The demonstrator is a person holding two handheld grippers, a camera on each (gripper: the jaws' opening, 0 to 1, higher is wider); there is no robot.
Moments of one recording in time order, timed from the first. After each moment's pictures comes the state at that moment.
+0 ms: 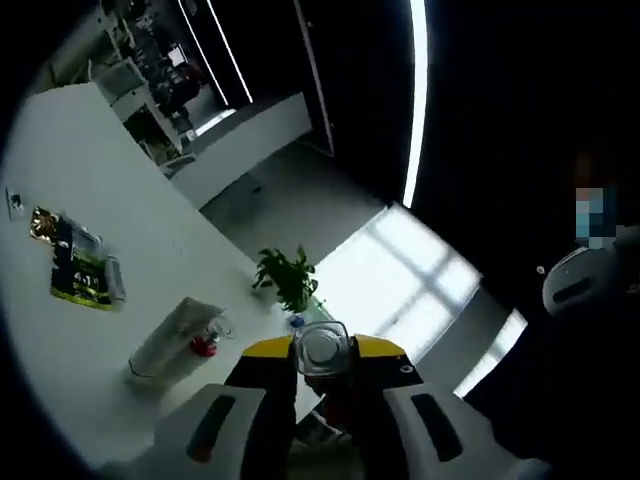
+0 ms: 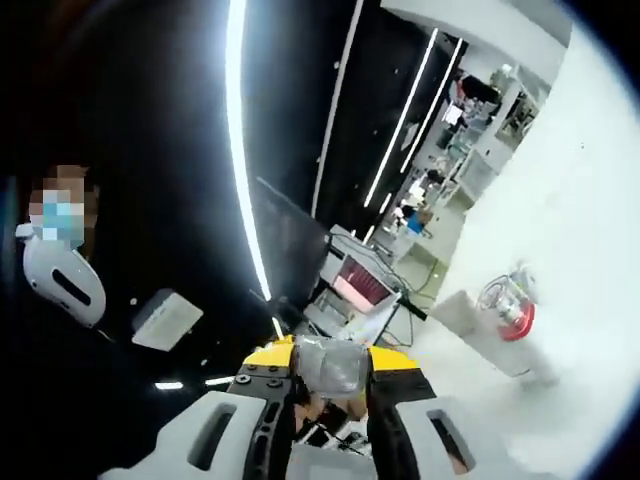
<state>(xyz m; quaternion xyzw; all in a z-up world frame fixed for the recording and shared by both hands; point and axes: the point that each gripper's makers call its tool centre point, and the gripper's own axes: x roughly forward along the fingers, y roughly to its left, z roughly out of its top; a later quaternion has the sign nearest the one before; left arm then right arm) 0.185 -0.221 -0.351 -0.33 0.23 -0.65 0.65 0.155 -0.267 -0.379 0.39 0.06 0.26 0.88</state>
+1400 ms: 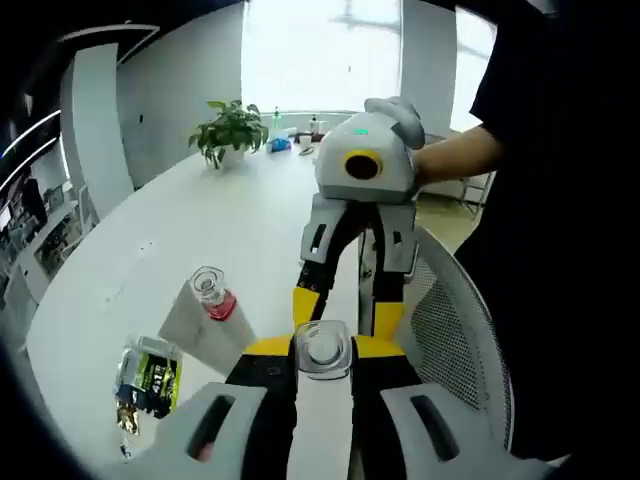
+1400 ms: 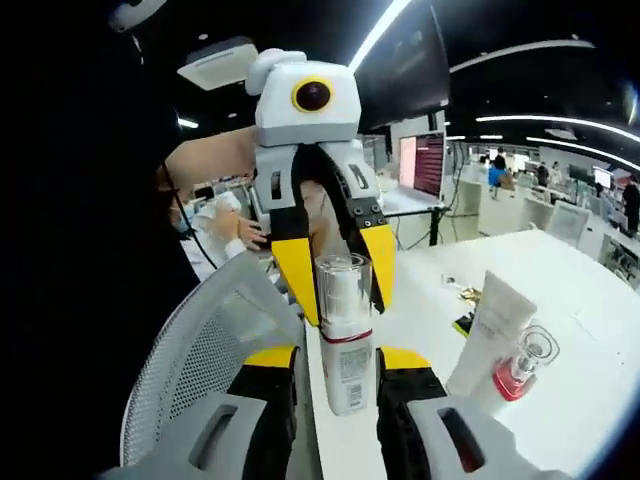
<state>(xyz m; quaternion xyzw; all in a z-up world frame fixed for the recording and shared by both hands) 0.138 -0.236 -0.418 0.26 0.20 -0.78 0.53 0.137 -0.212 -0.453 -0.06 0.21 0.44 0.87</state>
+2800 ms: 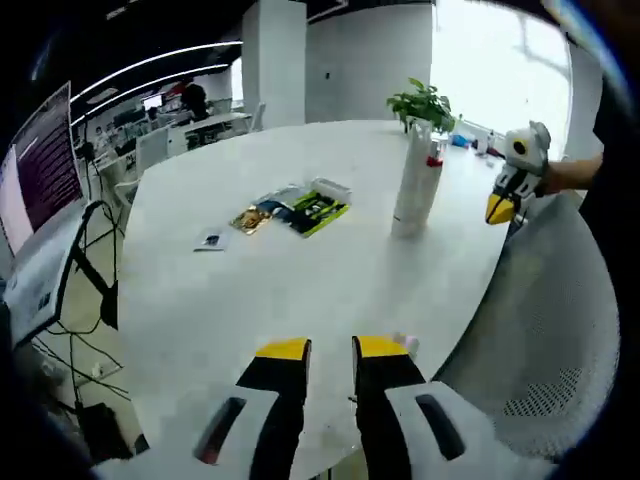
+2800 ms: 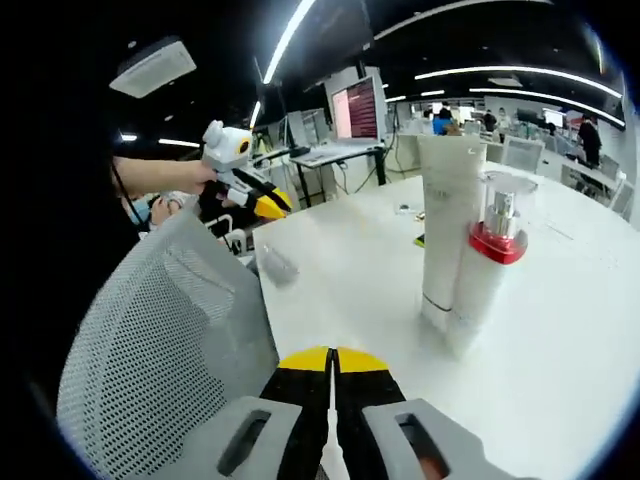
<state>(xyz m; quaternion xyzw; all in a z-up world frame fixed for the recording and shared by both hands) 0.289 -0.009 -0.554 0.22 0.33 -0.50 0.77 0.138 -0.252 -0.548 -0.01 0.31 0.32 0.89</state>
